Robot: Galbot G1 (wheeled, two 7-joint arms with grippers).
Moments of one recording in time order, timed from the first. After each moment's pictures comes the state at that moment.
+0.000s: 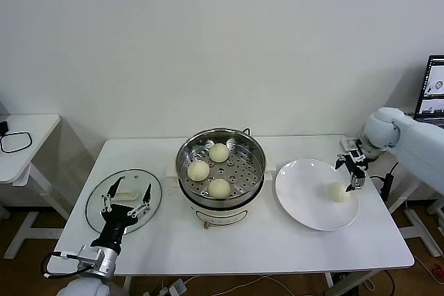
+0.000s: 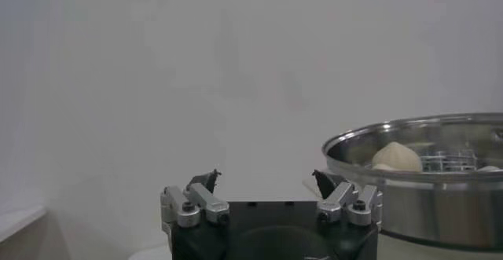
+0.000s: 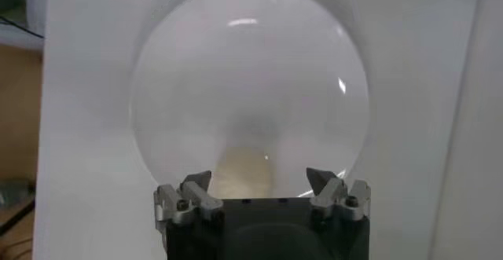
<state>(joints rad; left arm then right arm) 1.51 -1.49 -0.71 -2.02 0.02 -0.03 0.24 0.24 0.65 -1.04 1.09 -0.04 -0.12 -1.14</state>
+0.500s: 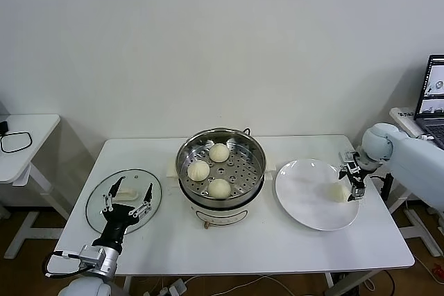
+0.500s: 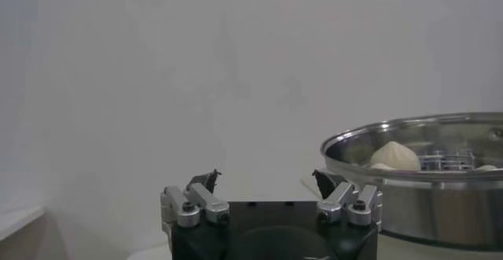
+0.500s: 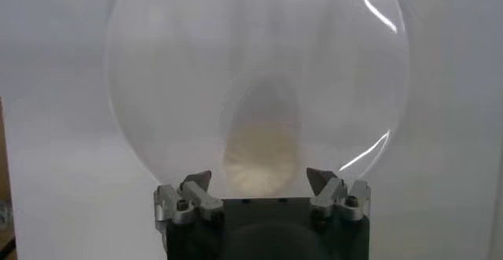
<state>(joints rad) 1.50 -1.49 -0.71 -2.02 0.02 -0.03 0.24 0.11 0.70 -0.94 0.98 -0.12 -0.11 -1.12</state>
